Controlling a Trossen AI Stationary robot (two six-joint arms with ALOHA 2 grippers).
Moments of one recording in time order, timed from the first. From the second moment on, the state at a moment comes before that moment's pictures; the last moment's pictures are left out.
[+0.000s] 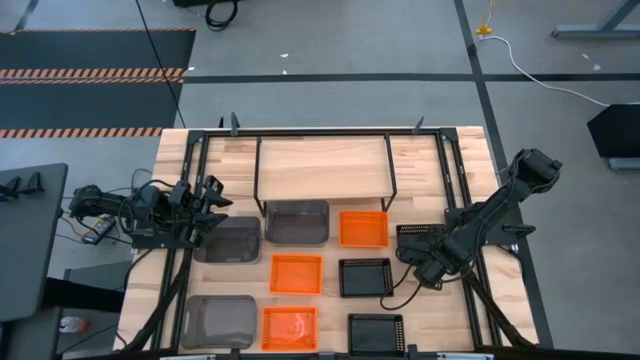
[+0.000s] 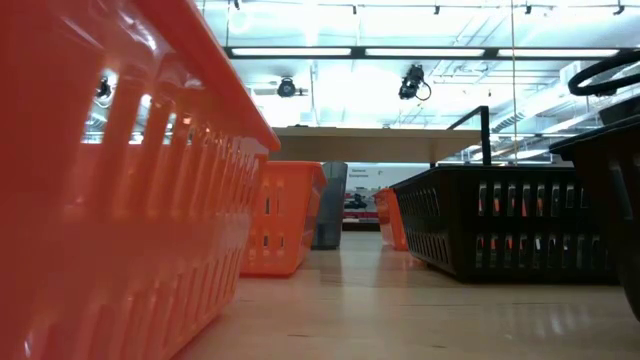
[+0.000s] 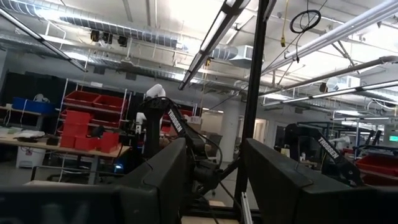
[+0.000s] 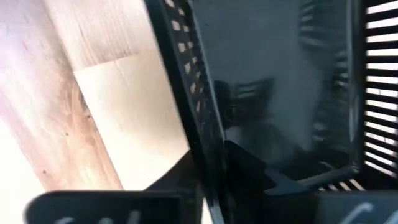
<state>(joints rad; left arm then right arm) -0.19 0.12 0.07 0.54 -0.09 -0.15 0.73 1.38 0.64 -0.87 0.08 0.99</state>
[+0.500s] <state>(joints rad) -0.19 0.12 0.07 0.54 -0.09 -0.15 0.73 1.33 0.68 -0.91 0.03 0.97</state>
